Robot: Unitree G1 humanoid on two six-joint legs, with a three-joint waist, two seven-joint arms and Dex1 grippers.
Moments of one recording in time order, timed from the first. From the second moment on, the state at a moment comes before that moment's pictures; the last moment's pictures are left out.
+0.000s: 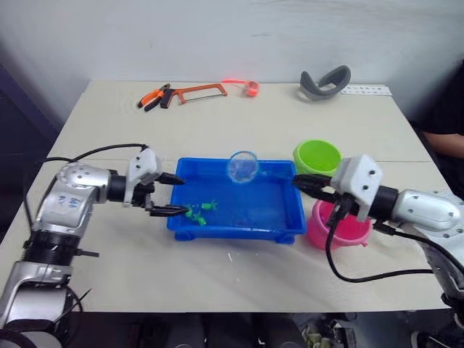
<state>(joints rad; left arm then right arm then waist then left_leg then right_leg) -0.54 0.86 -0.05 0.16 -0.28 0.36 -1.26 -0.28 -0.88 0.04 -0.52 0.37 0.41 0.77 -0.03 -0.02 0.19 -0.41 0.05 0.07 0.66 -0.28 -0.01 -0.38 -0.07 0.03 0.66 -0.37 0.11</state>
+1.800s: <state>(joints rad) -0.34 0.92 0.04 -0.02 -0.30 0.42 -1.19 -0.53 -0.62 0.37 -0.07 -0.10 -0.13 0.94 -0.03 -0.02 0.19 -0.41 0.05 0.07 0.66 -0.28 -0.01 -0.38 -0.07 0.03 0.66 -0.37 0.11</state>
